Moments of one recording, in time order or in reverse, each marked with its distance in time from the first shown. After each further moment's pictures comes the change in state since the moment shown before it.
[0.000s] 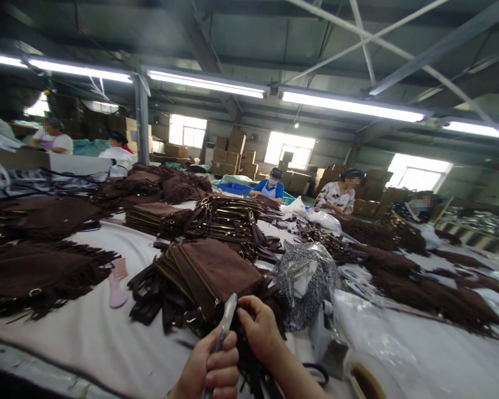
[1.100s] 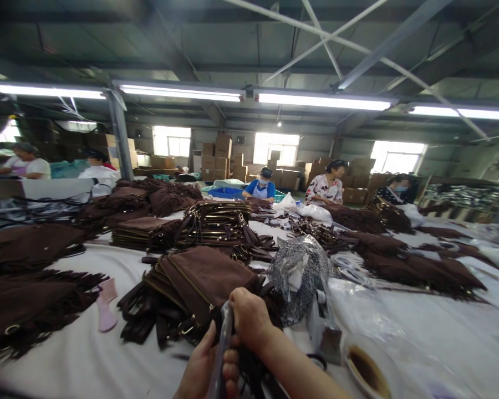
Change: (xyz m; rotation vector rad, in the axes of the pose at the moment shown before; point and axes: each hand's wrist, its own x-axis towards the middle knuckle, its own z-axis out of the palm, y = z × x) left_hand 0.019 -0.006 -0.021 -0.014 0.175 -0.046; right_hand 0.020 -0.006 -0.005 -0.706 0.078 -0.322
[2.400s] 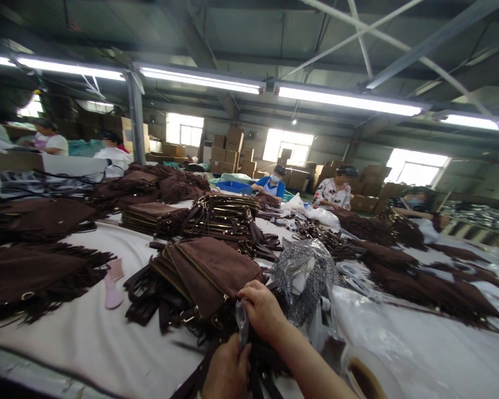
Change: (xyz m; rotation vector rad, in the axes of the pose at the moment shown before) left_hand 0.037 -0.035 -0.030 1.625 0.711 0.638; right_hand 0.007 0.020 -0.020 0.169 -0.107 -0.077
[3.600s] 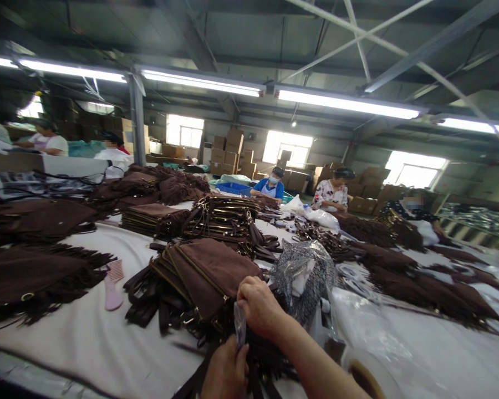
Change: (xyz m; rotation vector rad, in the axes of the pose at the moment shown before) left_hand -0.002 -0.009 0.000 -0.286 0.037 -0.014; right_hand 0.013 -0.018 -0.012 -0.153 -0.100 -0.061
